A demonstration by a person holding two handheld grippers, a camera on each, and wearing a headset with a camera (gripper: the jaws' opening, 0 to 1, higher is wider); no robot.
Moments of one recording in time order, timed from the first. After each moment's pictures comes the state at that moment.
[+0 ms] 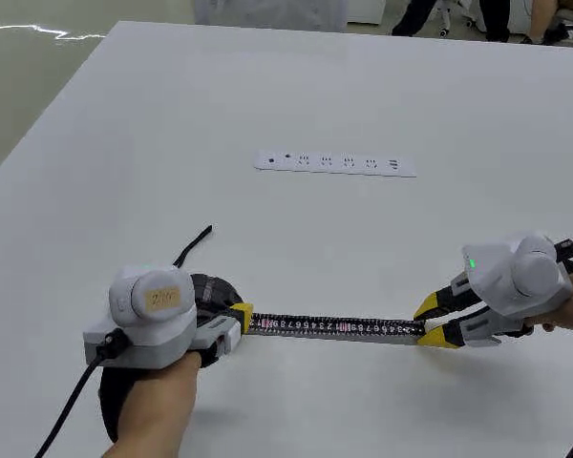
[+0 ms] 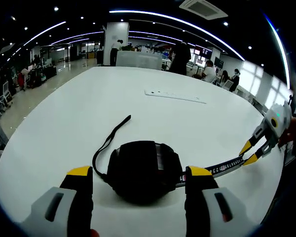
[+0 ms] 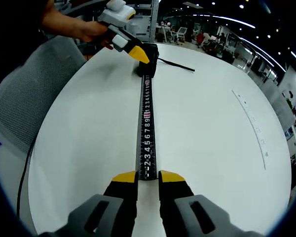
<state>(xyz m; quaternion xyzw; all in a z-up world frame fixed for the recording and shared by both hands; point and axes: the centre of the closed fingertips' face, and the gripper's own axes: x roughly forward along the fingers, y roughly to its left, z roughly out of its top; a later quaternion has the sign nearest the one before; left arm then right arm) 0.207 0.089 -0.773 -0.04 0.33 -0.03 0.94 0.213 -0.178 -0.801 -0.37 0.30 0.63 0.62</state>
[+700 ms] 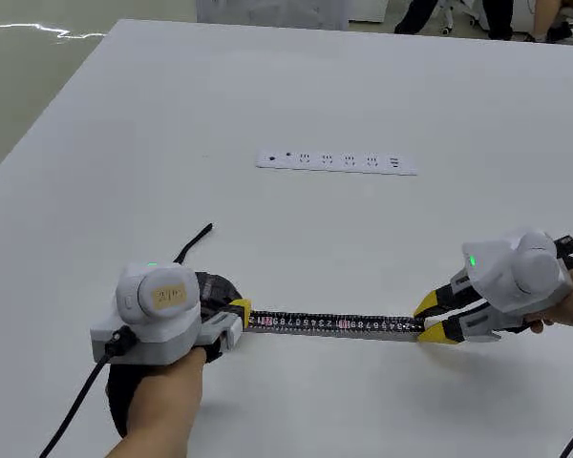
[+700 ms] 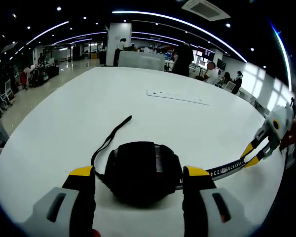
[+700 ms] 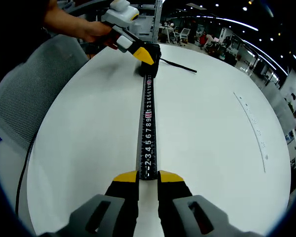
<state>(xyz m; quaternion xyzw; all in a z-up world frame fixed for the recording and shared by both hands) 0.206 0.086 -0.774 -0.05 0.32 -0.02 0.95 0.214 -0.178 -0.801 -0.37 0.29 0.63 0.61</state>
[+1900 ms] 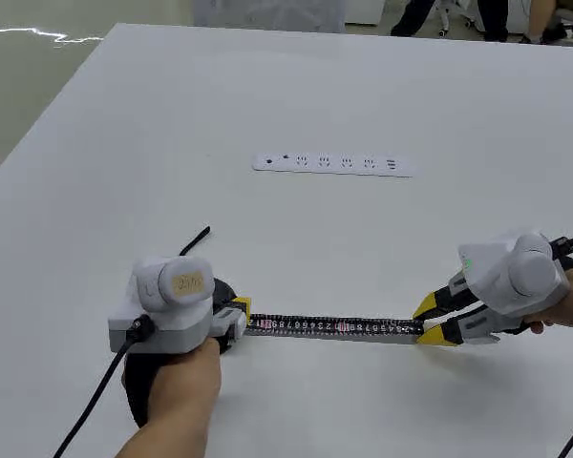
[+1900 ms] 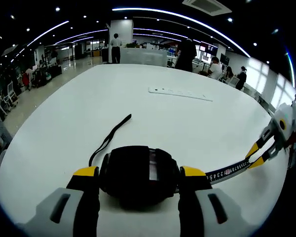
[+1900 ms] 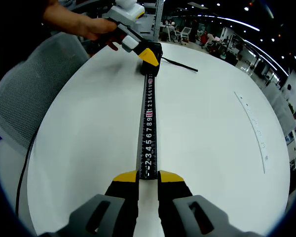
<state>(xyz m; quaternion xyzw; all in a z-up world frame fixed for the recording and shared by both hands) 0.211 0.084 -0.778 -0.03 0.34 0.00 0.94 0.212 -0.179 -0.802 -0.38 0.29 0.63 0.61</state>
